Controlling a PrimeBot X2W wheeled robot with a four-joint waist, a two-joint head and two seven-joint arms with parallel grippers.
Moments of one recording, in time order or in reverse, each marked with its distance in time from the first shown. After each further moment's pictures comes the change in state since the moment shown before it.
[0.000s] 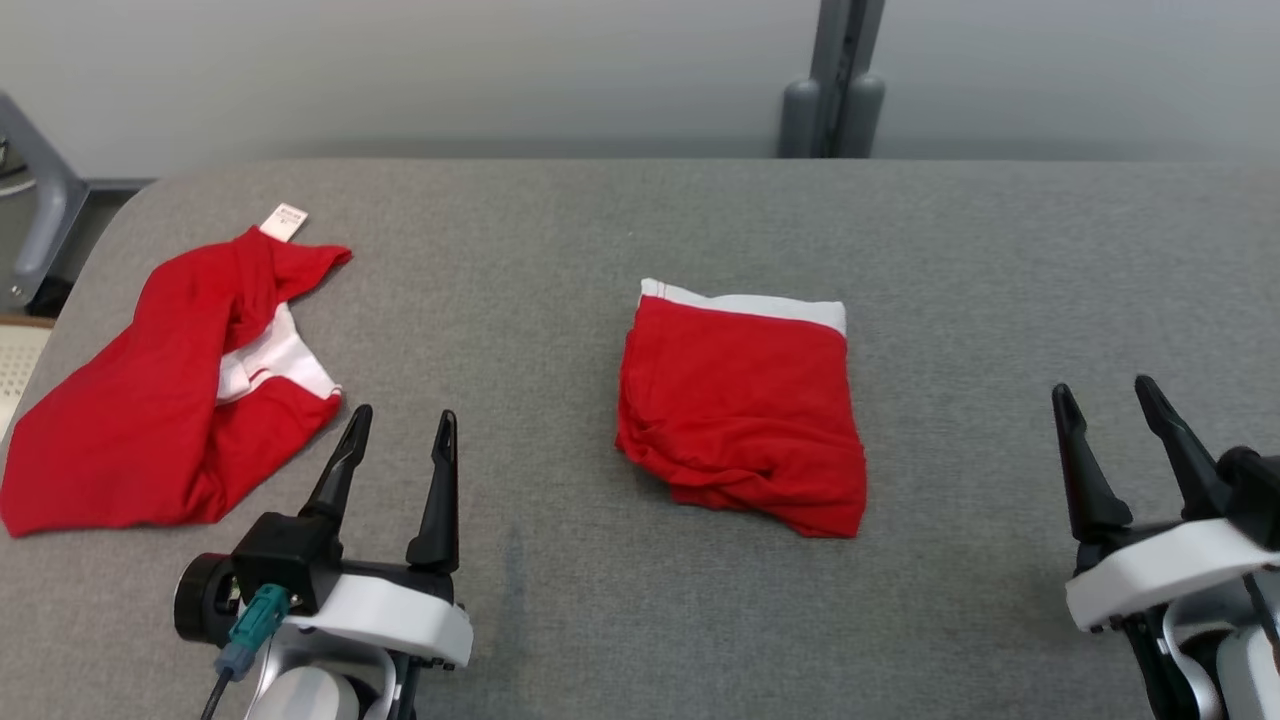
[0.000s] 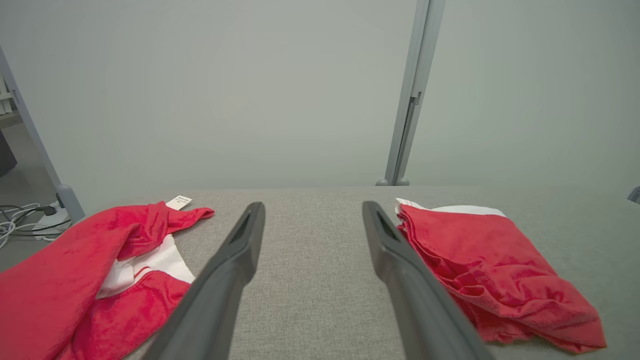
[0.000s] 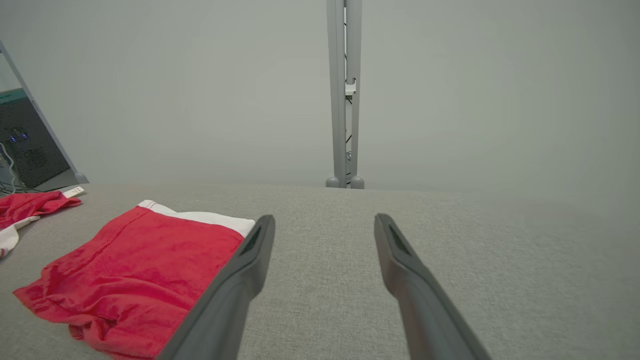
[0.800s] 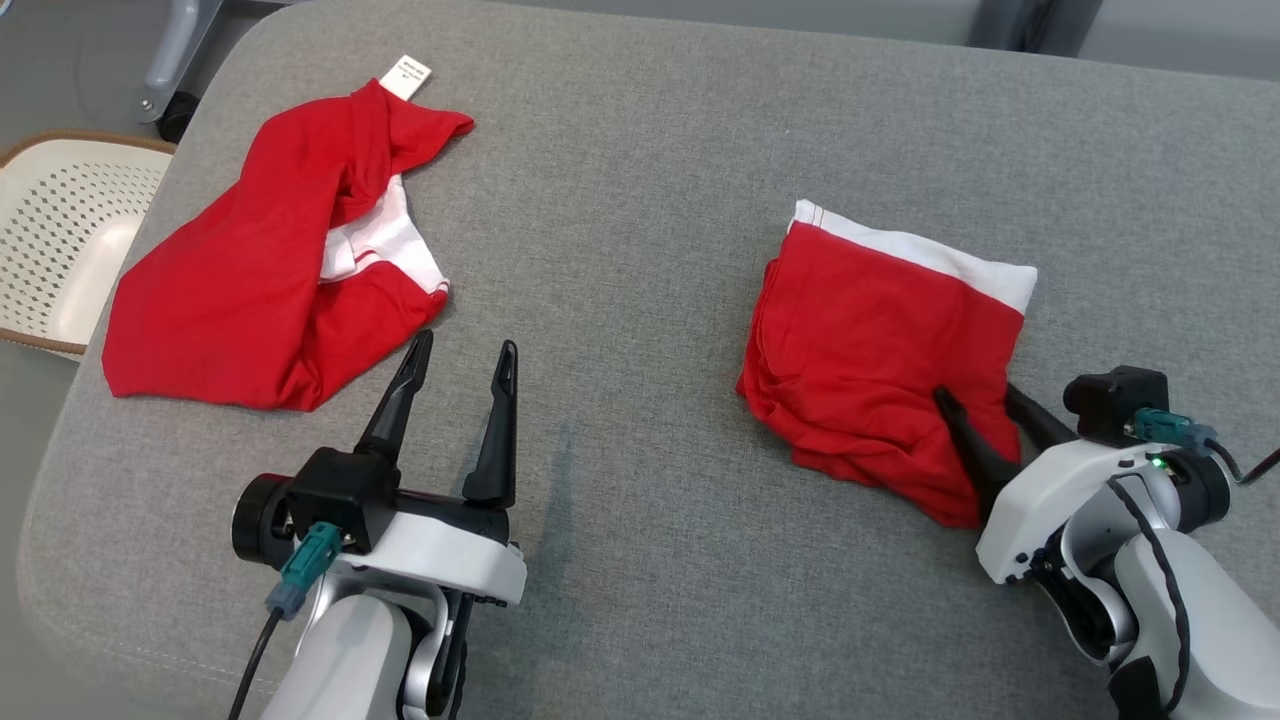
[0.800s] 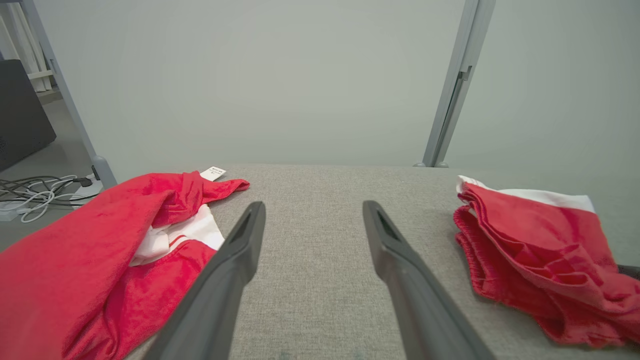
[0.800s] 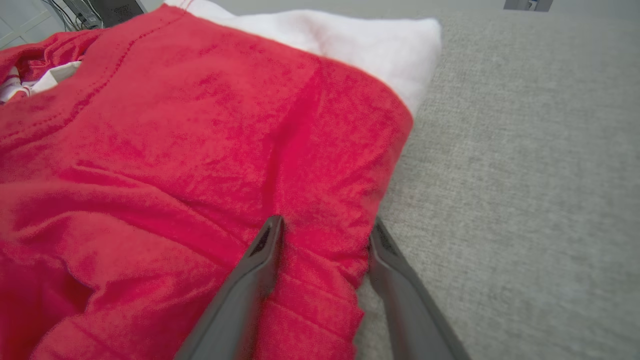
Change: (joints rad) left arm -0.156 -0.067 -0.052 0.092 0.012 -0.035 -0.067; right arm -0.321 -0.094 0.351 0.441 0.201 0.000 0.072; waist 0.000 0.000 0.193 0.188
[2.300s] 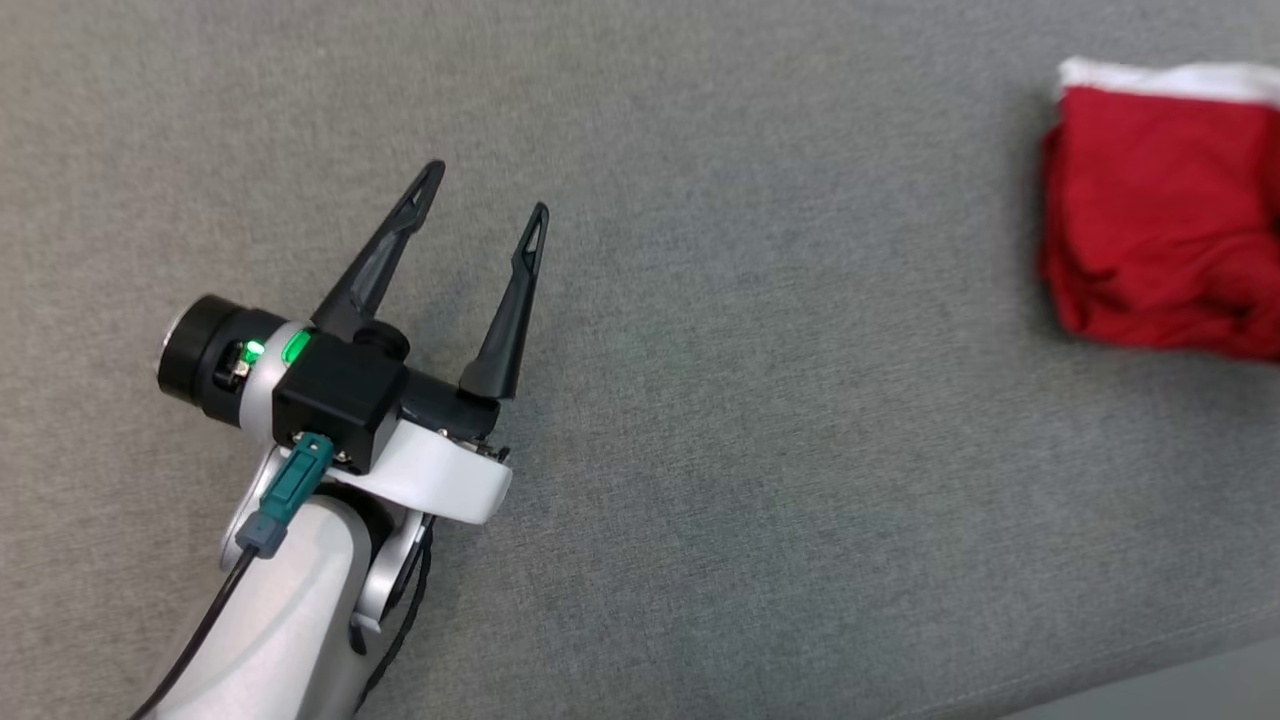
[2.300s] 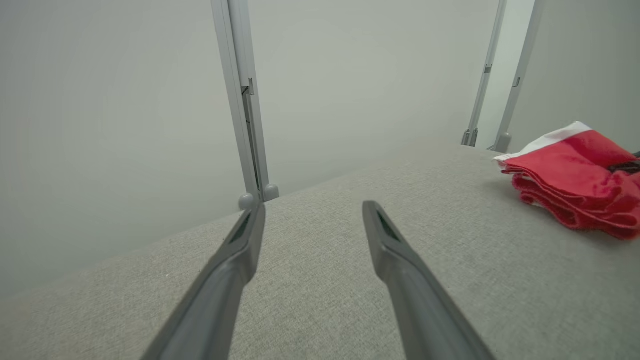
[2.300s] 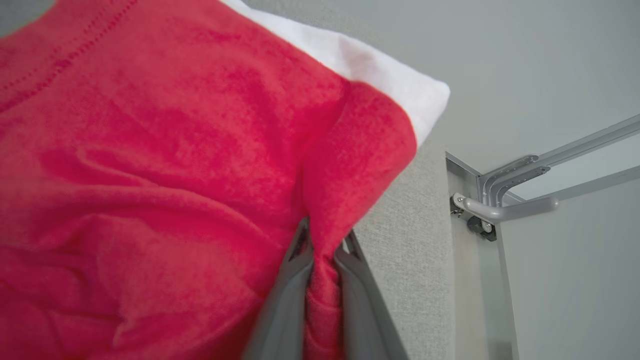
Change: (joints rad) left arm -0.154 0.135 -0.069 -0.264 0.134 -0.026 0.160; right arm -0.361 -0.517 0.415 0.197 0.107 0.000 -0.206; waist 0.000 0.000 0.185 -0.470
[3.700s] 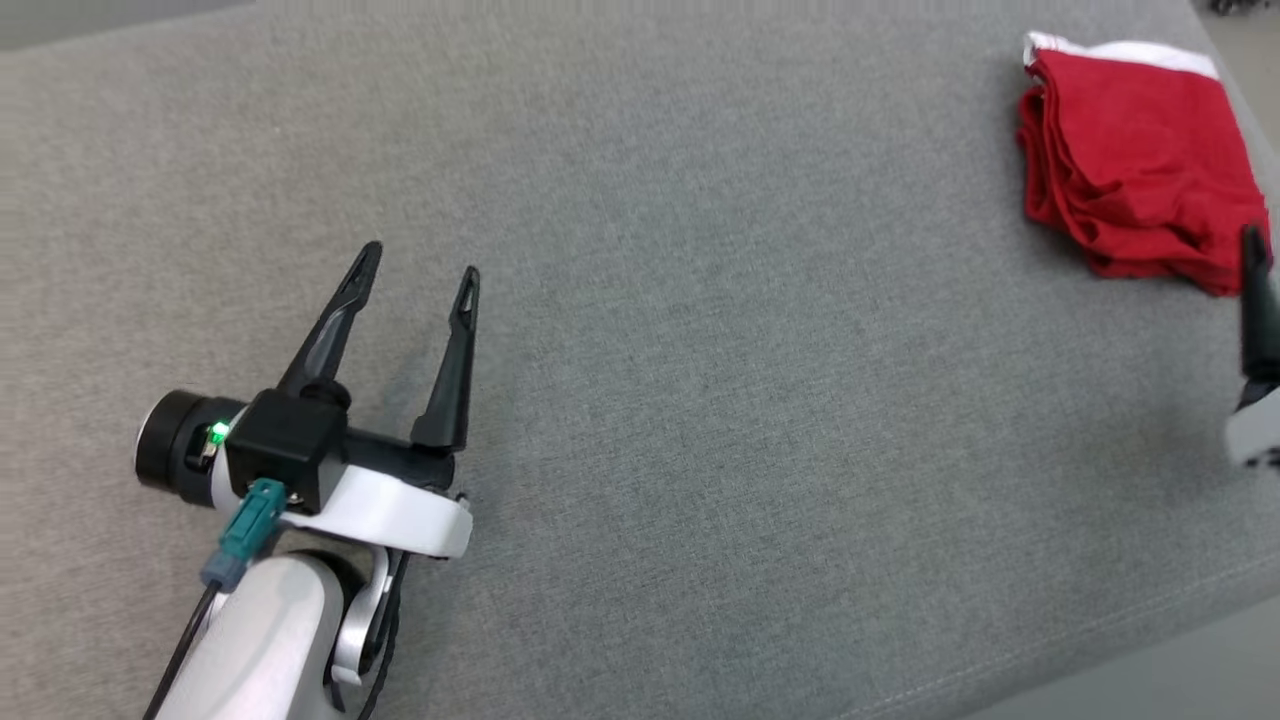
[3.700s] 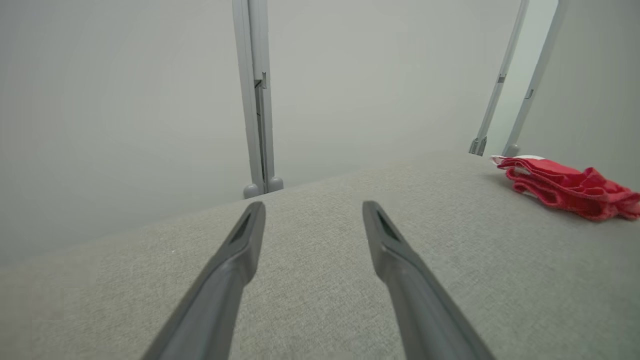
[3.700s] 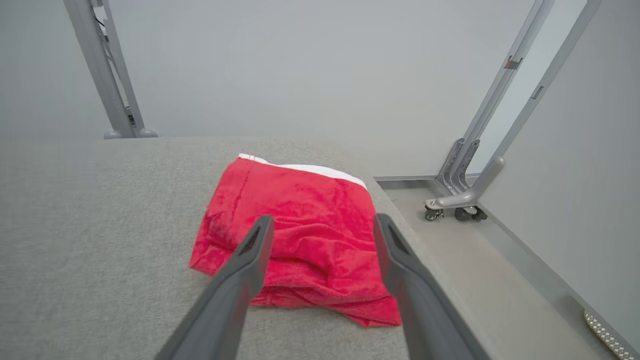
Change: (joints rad) left arm 0.095 0.018 0.032 0.042 -0.074 0.060 -0.034; right arm 0.238 0.306 -0.634 -0.092 -0.095 0.000 -0.085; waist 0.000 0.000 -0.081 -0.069
